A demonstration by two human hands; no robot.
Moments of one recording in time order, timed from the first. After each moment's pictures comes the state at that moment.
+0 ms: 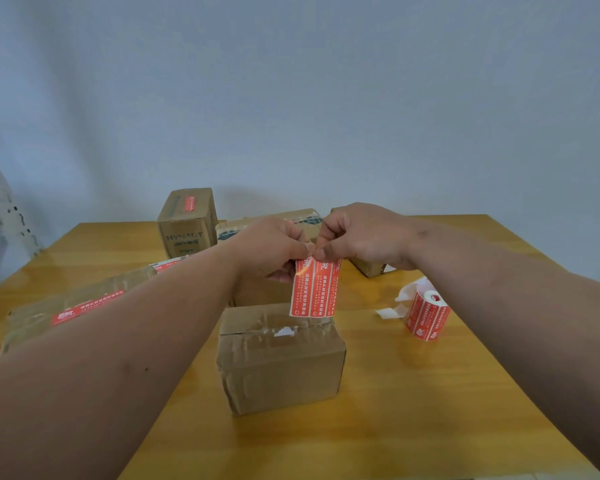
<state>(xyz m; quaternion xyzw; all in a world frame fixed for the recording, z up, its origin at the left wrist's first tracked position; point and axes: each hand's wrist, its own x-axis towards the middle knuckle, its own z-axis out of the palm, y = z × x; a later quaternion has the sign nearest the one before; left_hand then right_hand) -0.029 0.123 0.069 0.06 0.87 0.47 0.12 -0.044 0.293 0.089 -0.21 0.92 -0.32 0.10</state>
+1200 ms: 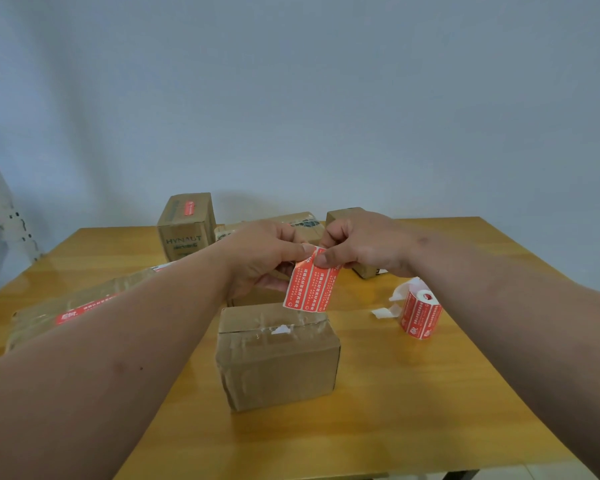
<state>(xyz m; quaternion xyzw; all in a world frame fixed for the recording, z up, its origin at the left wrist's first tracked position) -0.009 0.123 0.075 0.04 0.81 0.56 0.14 -0.029 0.302 0.088 -0.18 0.90 -0.37 0.12</state>
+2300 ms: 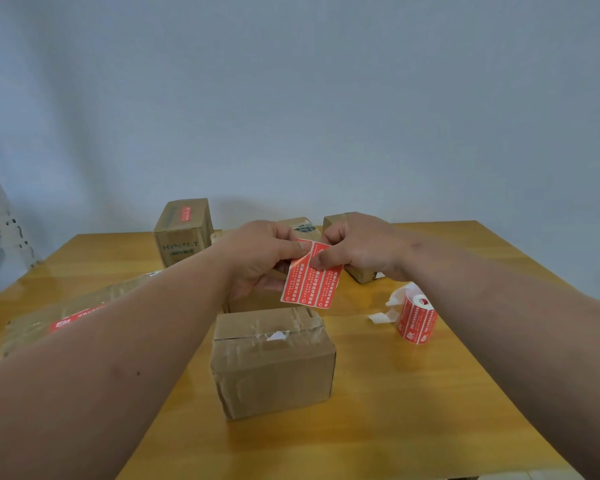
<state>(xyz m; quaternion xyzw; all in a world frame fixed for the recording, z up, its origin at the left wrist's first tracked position) -0.015 0.127 0.078 0.02 0.80 0.58 0.12 -0.030 0.301 0.090 -0.17 0.92 -0.35 0.10</state>
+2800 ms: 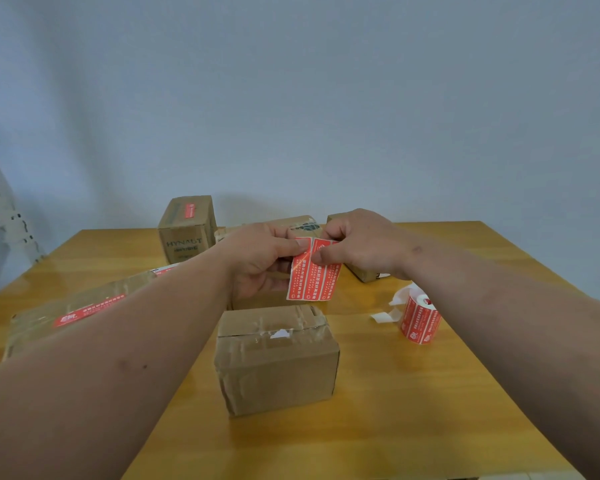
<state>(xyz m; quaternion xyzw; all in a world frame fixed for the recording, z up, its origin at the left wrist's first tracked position) -0.023 0.123 0.067 -0.01 0.74 0.66 0.15 -0.033 0.297 0.087 -0.19 0.92 -0.33 0.06</state>
